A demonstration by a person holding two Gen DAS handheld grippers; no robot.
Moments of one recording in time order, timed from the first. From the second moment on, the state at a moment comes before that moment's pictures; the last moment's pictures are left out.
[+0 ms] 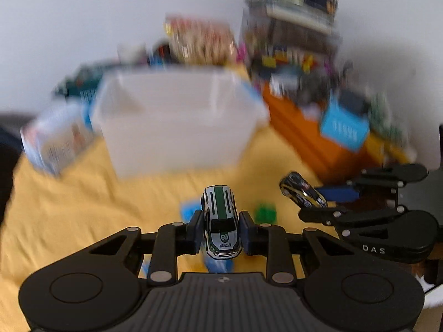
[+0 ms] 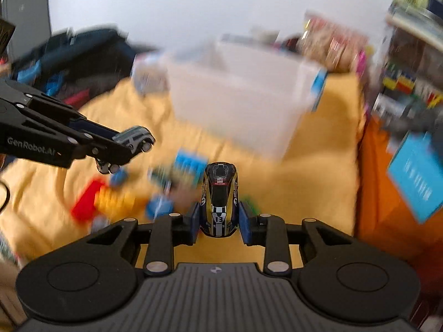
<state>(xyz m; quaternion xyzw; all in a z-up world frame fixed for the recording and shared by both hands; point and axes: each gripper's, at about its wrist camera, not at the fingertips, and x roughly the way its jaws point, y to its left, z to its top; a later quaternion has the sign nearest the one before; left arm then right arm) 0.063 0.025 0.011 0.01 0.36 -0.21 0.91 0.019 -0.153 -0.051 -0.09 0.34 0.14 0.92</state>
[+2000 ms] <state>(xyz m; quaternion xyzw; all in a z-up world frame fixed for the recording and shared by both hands) 0.004 0.048 -0.080 -0.01 0.47 -0.17 0.87 0.041 -0.139 -0.130 -0.10 0.42 0.13 0.89</state>
